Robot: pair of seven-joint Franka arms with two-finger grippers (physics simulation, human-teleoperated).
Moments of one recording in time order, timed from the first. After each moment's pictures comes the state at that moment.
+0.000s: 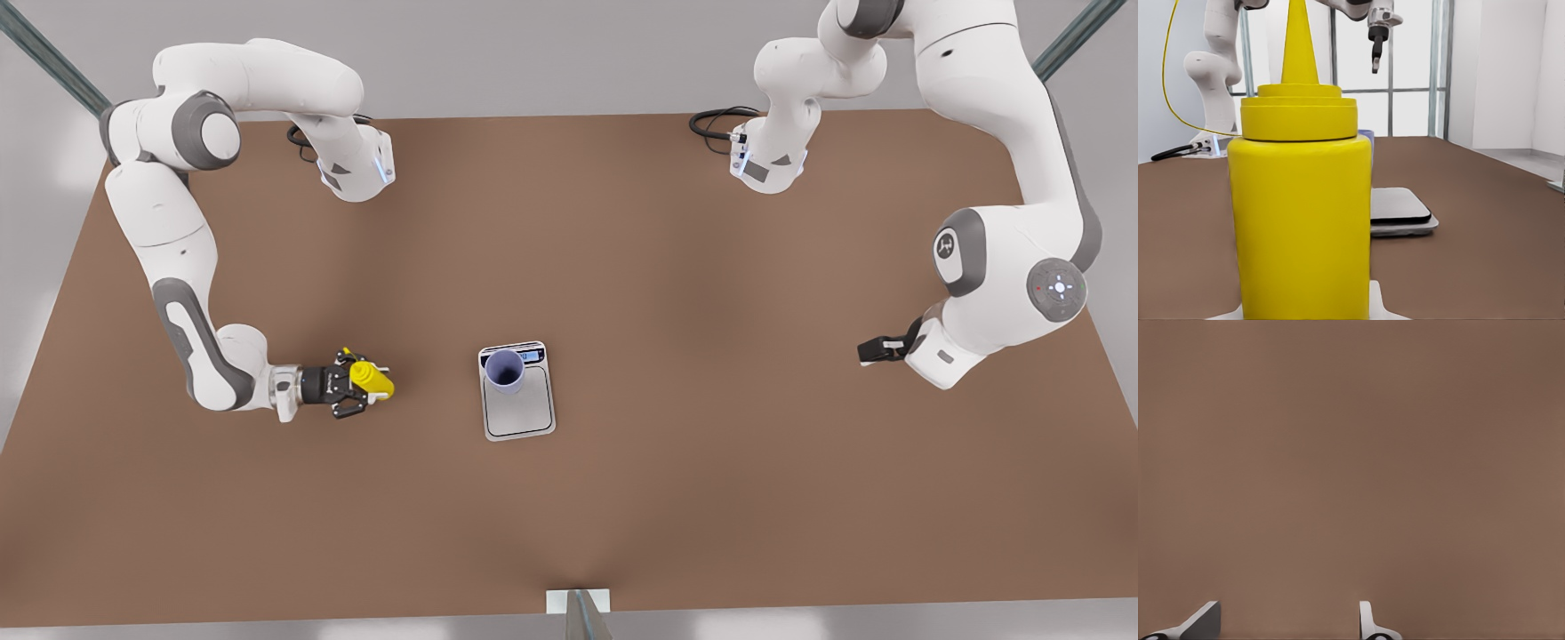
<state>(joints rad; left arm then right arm) -0.08 0.26 0.11 -1.64 -0.05 1.81 0.00 -0.43 0.85 0.28 -1.81 1.10 1.76 -2.57</state>
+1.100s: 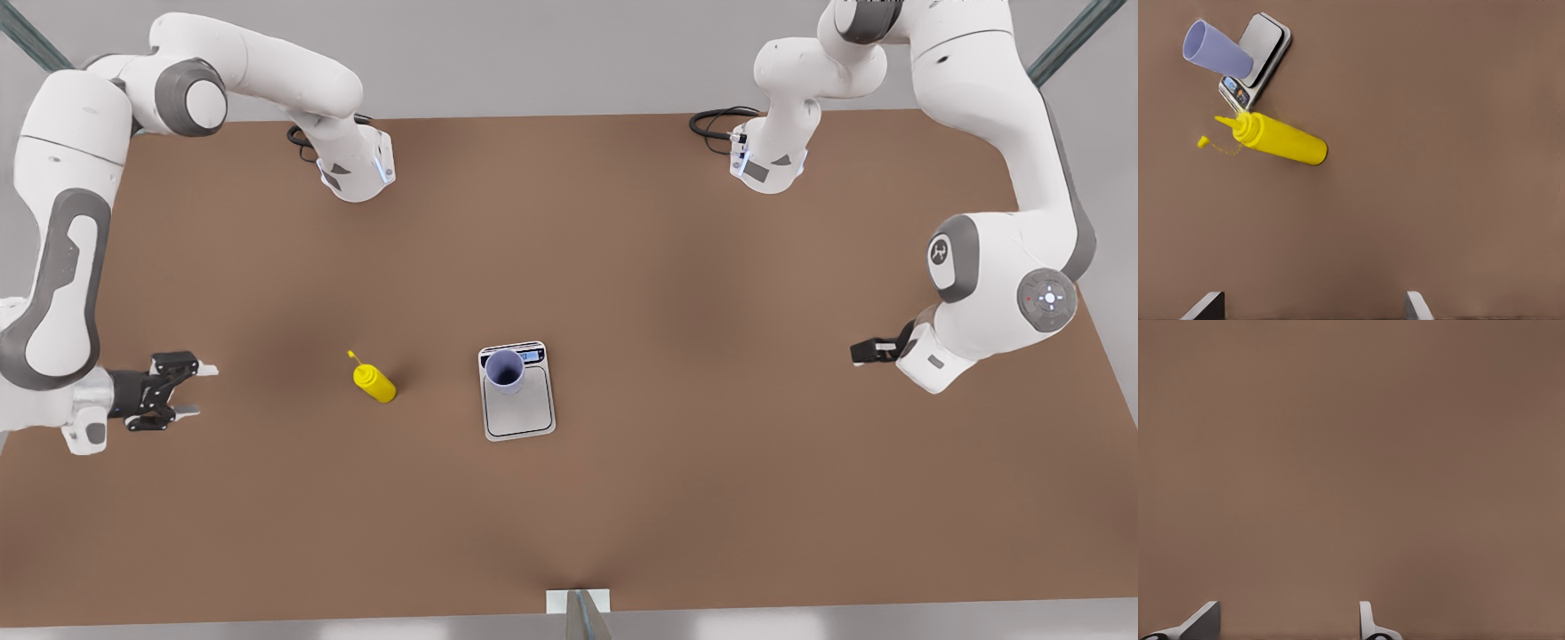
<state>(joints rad) -0.09 0.29 0.11 -1.61 -0.05 1.77 0.00 -0.43 0.64 0.19 -1.24 0.27 1.50 -1.05</state>
